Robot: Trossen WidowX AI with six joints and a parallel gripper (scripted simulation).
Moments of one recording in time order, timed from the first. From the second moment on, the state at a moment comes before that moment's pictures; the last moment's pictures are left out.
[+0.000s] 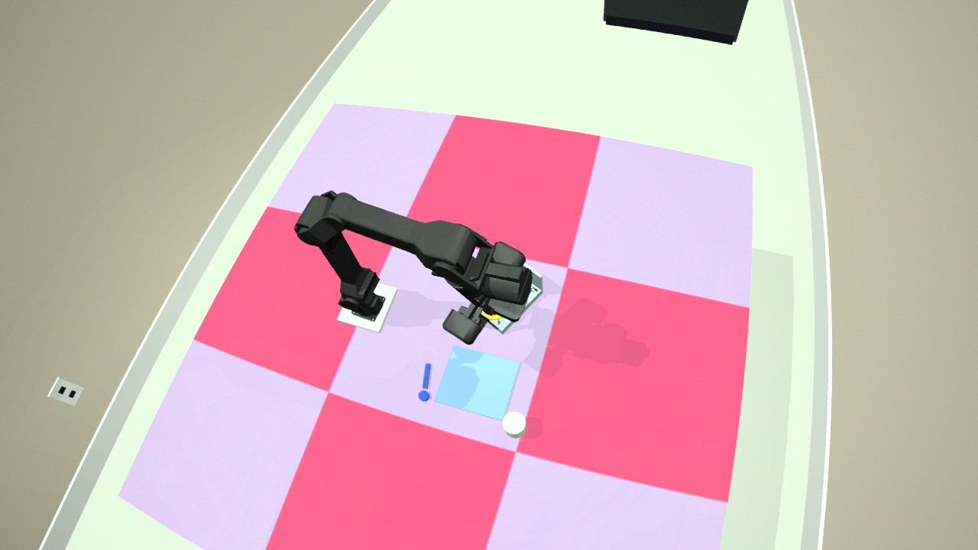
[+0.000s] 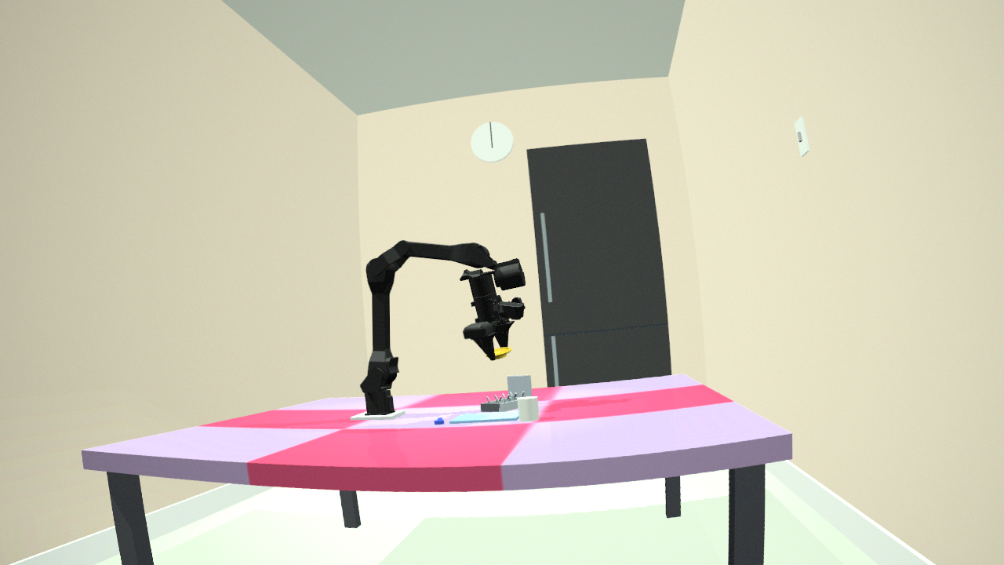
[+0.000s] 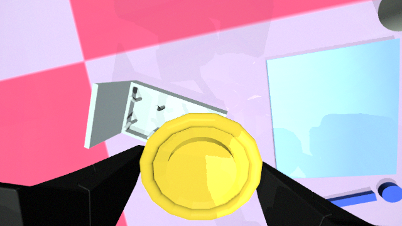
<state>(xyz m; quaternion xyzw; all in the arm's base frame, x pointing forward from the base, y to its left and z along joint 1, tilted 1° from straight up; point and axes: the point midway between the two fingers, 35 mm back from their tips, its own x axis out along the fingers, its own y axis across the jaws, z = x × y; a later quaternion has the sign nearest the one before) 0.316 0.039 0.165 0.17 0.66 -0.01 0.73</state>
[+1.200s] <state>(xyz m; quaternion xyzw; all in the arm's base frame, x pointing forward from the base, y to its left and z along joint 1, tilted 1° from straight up) 0.362 0.053 0.090 0.15 0.38 0.38 0.83</state>
